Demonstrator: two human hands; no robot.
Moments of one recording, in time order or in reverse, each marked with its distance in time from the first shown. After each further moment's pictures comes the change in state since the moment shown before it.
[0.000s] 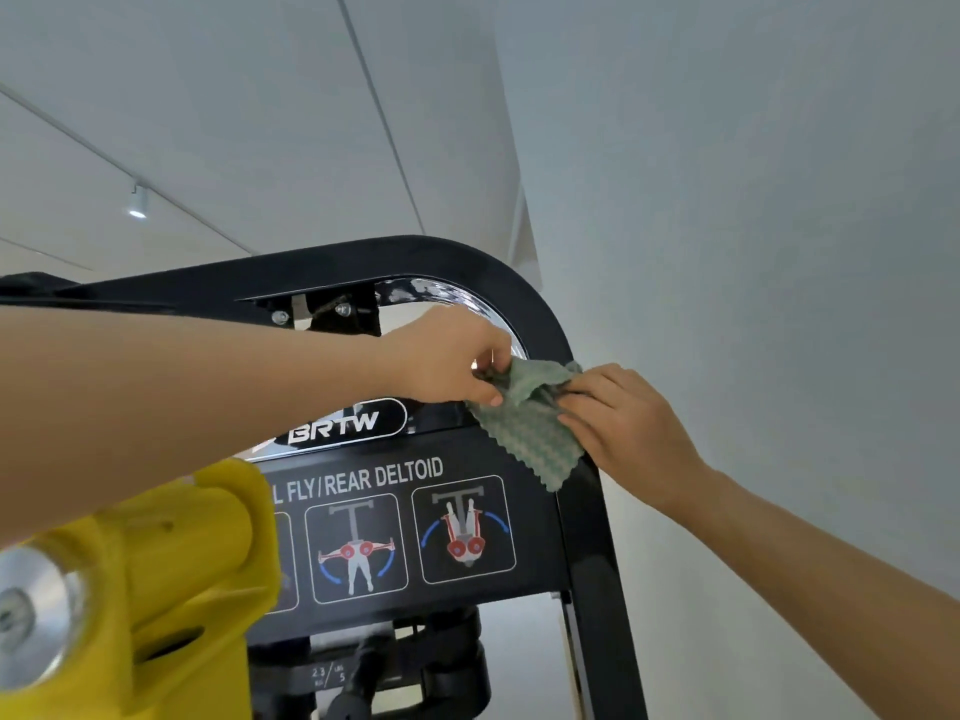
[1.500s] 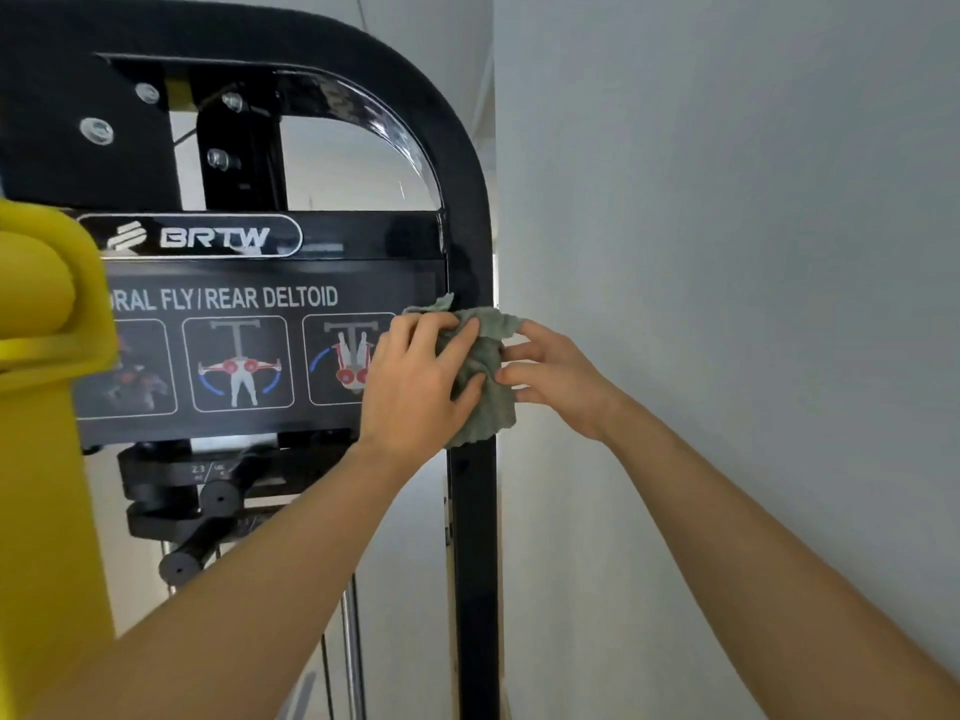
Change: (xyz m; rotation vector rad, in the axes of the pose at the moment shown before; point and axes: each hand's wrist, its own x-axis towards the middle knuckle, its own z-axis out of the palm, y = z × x) left_hand -0.055 0.143 0.188 0.015 0.658 -0.349; right_hand -0.062 -0.023 -0.051 1.172 -0.633 1.132
